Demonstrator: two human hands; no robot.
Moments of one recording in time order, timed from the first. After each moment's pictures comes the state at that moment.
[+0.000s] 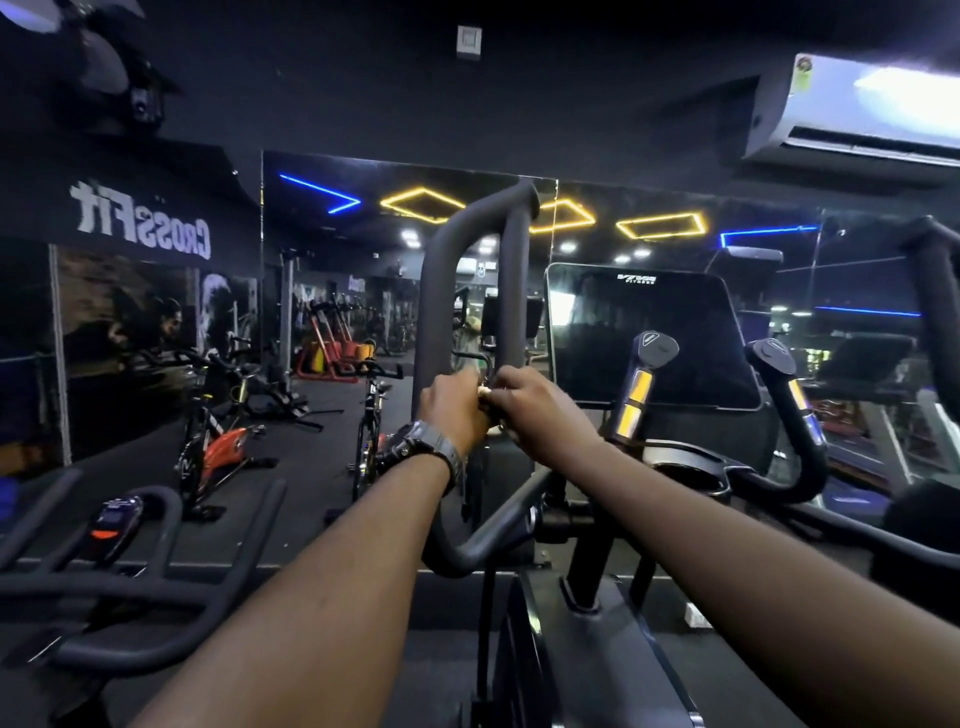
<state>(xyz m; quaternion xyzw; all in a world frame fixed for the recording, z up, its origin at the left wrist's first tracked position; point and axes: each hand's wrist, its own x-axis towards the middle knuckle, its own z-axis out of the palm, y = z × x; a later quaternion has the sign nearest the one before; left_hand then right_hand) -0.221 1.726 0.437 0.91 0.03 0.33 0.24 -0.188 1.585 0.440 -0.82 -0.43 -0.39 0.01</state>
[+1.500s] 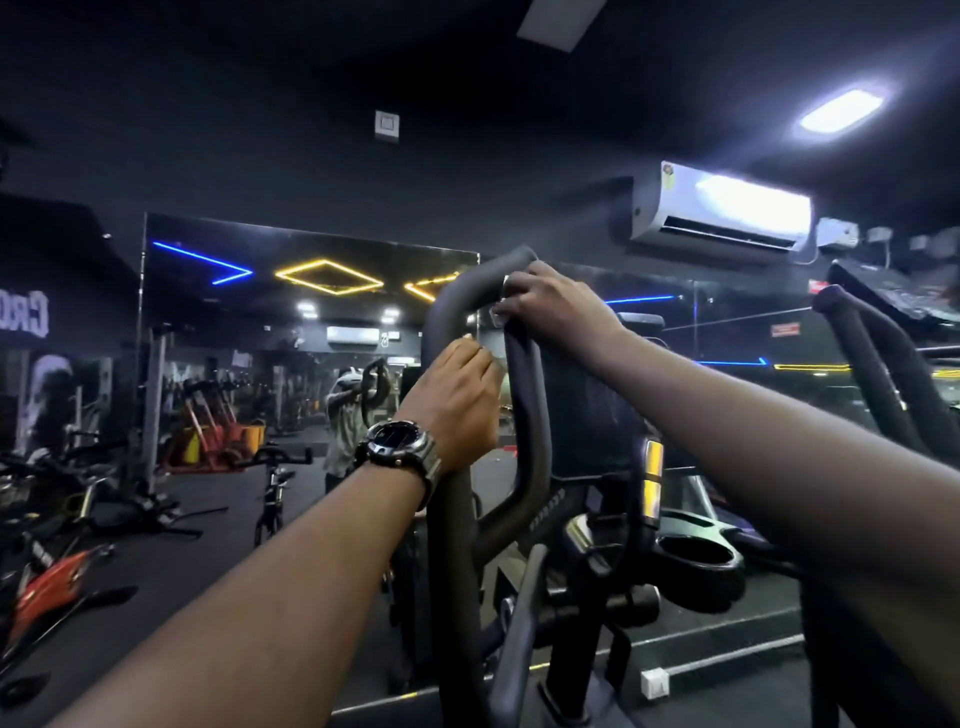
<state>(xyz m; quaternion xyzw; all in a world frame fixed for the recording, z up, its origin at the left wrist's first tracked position) -0.144 1.790 0.517 0.76 -0.30 0.57 -0.05 -0.131 1.622 0.615 -0.77 -0.26 -0.54 -0.23</state>
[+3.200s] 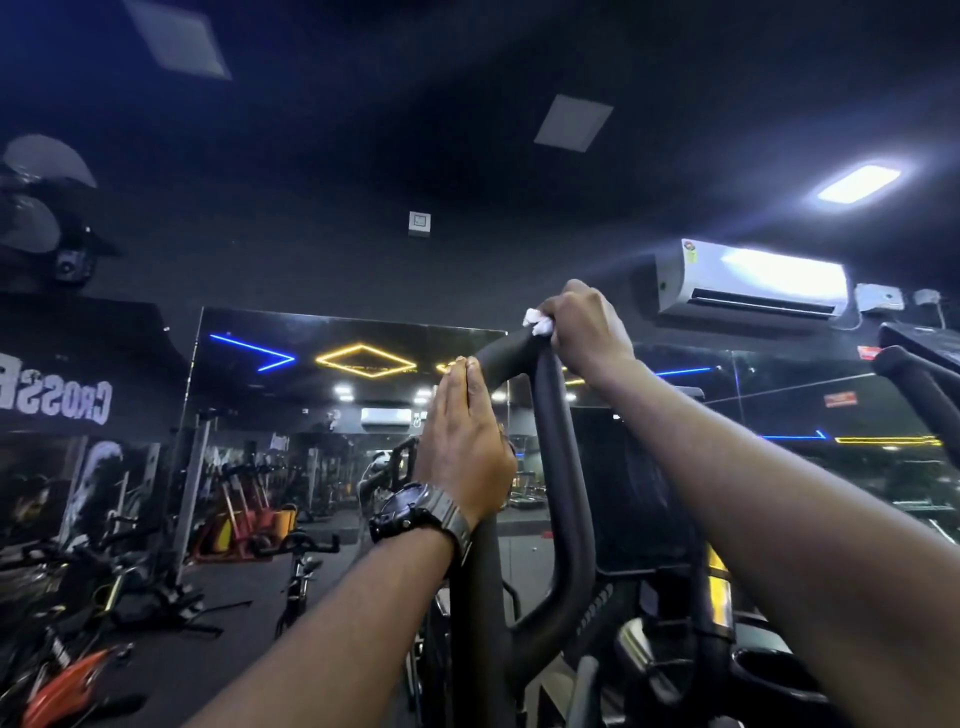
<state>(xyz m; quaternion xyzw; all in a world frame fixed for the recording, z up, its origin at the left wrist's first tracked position) -0.144 1.781 0.534 0.80 -0.16 0.54 0.21 -0.105 1.632 0.659 -0.78 -0.14 -0.60 0.07</state>
